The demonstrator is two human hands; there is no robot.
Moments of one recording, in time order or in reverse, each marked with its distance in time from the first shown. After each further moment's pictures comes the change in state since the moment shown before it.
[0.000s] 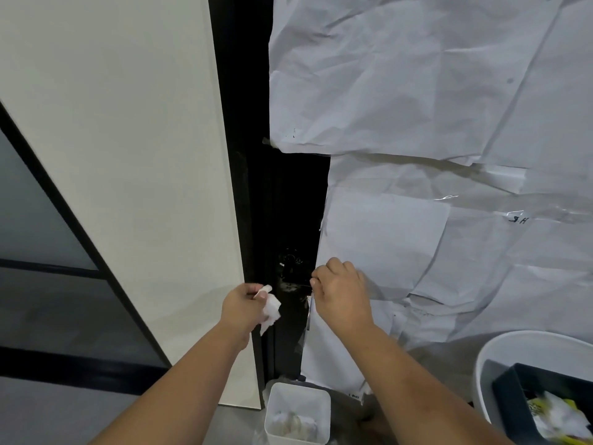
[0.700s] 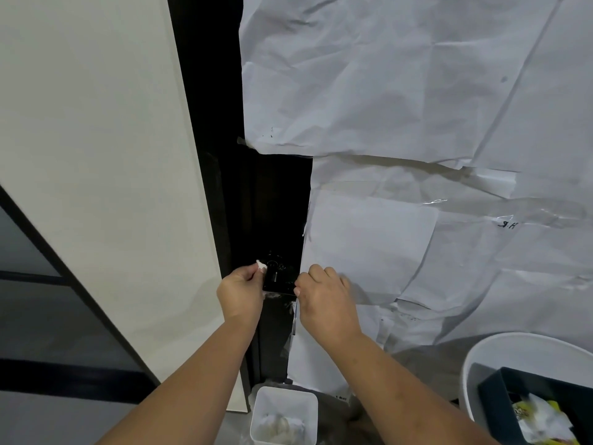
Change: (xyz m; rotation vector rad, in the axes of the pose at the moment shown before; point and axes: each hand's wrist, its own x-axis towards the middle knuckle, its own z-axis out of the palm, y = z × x) left_hand 0.015 0.027 0.051 -0.040 0.245 0.236; right_hand 0.003 0.007 0.003 -0.020 0.046 -0.093
